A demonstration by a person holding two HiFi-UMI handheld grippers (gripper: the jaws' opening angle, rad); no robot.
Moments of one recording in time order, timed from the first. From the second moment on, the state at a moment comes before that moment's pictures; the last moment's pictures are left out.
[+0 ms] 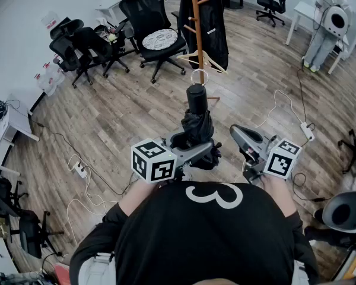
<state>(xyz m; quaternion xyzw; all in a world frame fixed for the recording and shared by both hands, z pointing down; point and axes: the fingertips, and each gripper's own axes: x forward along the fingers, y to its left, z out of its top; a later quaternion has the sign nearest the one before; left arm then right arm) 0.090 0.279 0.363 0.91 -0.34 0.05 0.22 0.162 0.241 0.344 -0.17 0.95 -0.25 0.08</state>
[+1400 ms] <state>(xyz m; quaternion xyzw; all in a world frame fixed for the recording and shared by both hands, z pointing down) 0.045 0.151 0.422 0.90 -0.33 0.08 0.27 0.119 0.116 0.401 -0.19 0.93 -0.30 0.09</state>
